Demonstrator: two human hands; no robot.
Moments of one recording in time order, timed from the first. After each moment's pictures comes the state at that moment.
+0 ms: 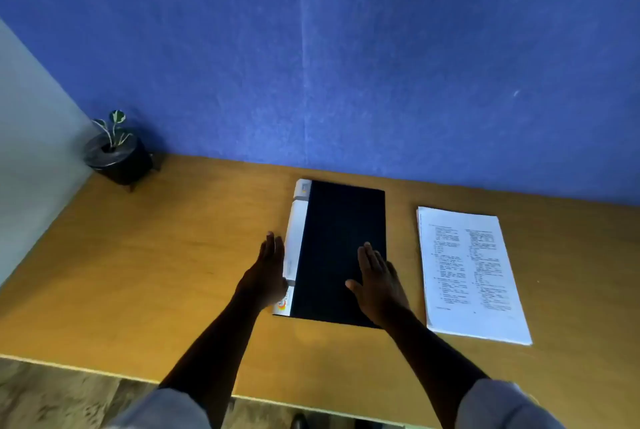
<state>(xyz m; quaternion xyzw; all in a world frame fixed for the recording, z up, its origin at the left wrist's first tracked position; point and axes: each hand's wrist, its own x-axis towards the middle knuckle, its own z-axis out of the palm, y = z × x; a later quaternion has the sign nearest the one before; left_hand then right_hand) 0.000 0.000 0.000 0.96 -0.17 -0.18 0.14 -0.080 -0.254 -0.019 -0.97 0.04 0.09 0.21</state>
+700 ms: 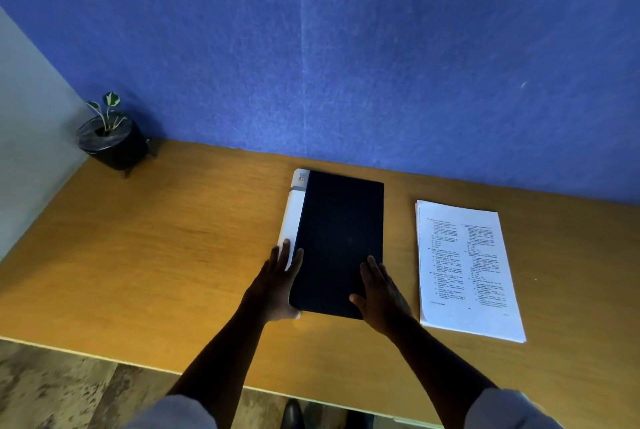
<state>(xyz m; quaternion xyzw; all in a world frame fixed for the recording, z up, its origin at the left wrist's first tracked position) -0.034 -0.014 -0.037 0.94 -0.24 -0.20 0.09 -0.105 -0.269 -0.034 -0.96 0.05 0.17 0.21</state>
